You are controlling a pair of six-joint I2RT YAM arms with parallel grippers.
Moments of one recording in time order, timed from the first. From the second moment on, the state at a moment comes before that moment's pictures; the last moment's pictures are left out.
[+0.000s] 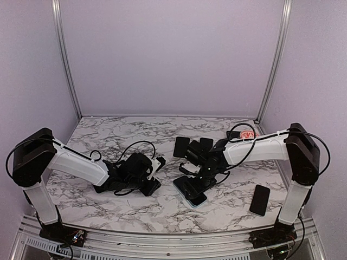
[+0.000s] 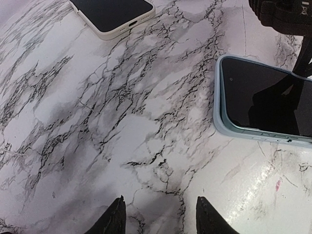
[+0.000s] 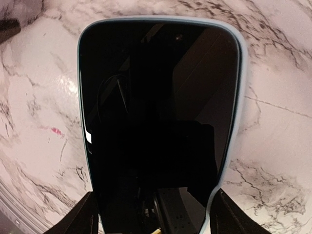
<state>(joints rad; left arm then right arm) -0.98 1.77 0.83 0.12 -0.15 -0.11 0.91 1.82 1.18 -0.71 -0.12 0.29</state>
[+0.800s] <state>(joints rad) -0.98 1.77 0.83 0.11 -0.17 -0.11 0.97 1.80 1.13 -0.66 0.02 0.36</state>
